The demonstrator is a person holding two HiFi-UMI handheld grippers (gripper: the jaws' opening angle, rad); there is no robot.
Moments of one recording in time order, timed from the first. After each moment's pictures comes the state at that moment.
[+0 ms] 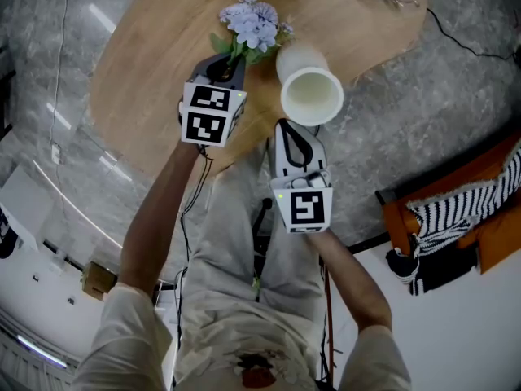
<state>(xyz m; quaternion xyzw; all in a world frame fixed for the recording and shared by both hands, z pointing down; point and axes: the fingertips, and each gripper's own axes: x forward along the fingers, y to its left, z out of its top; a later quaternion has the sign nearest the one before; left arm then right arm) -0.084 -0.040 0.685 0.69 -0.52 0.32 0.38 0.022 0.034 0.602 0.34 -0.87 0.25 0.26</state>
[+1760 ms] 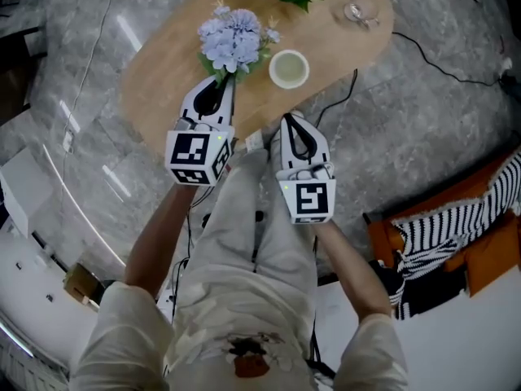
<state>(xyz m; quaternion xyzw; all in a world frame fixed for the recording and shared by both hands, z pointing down) -0.063 -0.008 0.440 0.68 -0.66 0.16 0.27 0.062 0.023 0.451 0.31 -0.91 0.18 0.18</state>
